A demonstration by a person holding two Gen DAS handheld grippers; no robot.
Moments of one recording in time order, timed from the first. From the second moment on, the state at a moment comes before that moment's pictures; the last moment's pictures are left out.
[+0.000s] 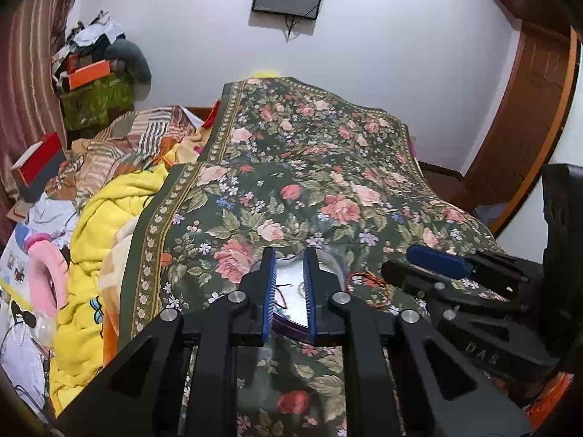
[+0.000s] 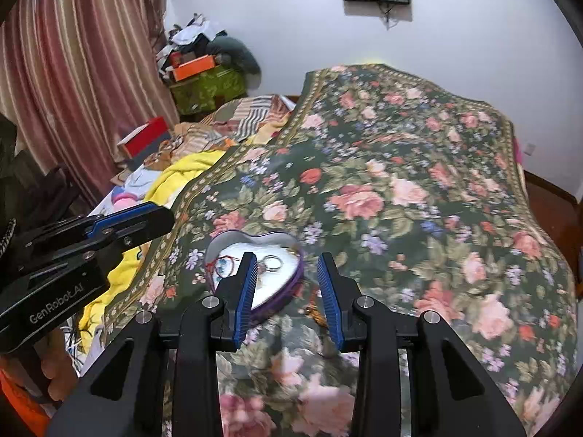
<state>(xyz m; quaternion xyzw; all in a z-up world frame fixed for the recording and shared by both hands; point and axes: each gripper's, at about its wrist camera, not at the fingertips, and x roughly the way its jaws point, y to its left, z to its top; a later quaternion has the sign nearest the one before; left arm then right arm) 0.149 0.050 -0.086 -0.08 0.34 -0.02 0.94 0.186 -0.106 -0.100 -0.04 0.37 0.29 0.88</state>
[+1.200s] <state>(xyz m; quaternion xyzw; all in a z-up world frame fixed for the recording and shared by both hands) 0.188 -0.058 -0.188 -0.05 0.49 -0.11 0.86 0.195 -0.240 -0.146 0.00 0.43 0.16 0.89</state>
